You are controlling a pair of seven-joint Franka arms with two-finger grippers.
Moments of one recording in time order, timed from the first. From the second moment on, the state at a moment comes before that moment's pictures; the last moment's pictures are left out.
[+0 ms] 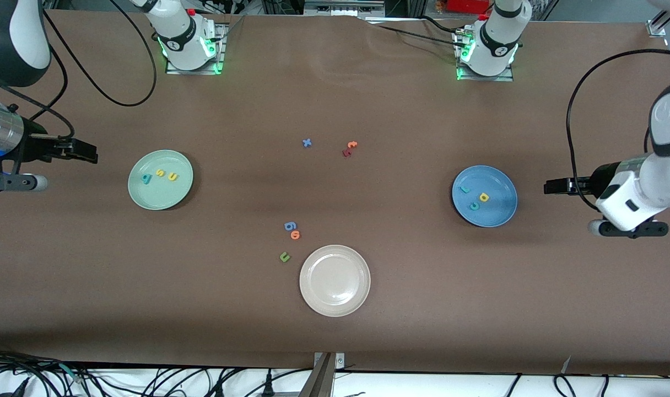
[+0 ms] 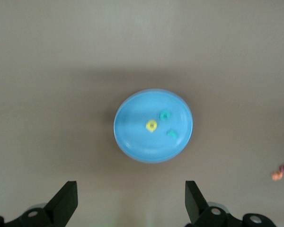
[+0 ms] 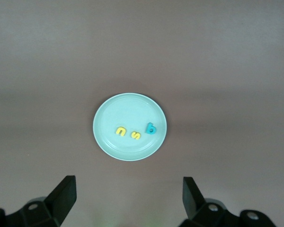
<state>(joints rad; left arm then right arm) 0.05 0.36 -0.07 -1.39 -0.04 1.54 -0.05 0.01 0.18 -0.02 -1.54 -0.06 1.56 0.01</state>
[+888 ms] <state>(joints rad) 0.03 0.06 -0.03 -1.56 -0.04 1.61 -0.06 0.01 0.16 -0.14 -1.54 -0.06 1.45 0.01</state>
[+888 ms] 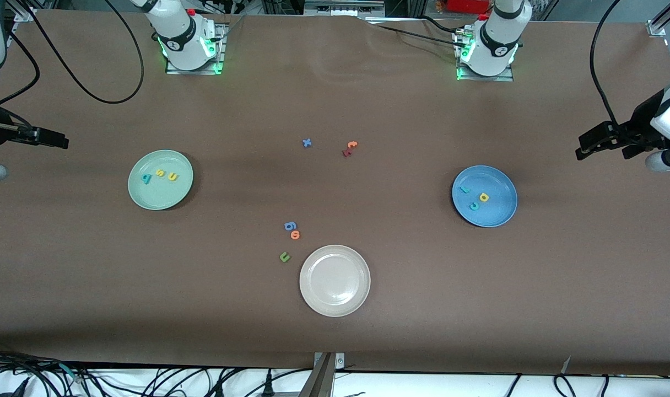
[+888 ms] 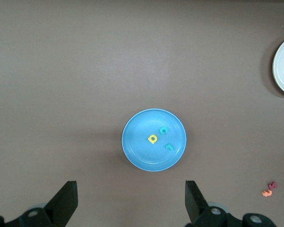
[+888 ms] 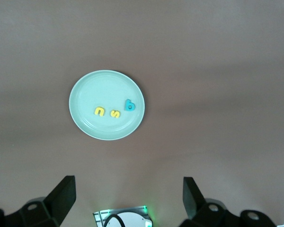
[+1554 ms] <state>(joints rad) 0.01 0.04 -0.03 -1.53 -0.04 1.56 -0.06 0.02 0.17 -0.17 -1.55 -0.03 1.68 0.01</state>
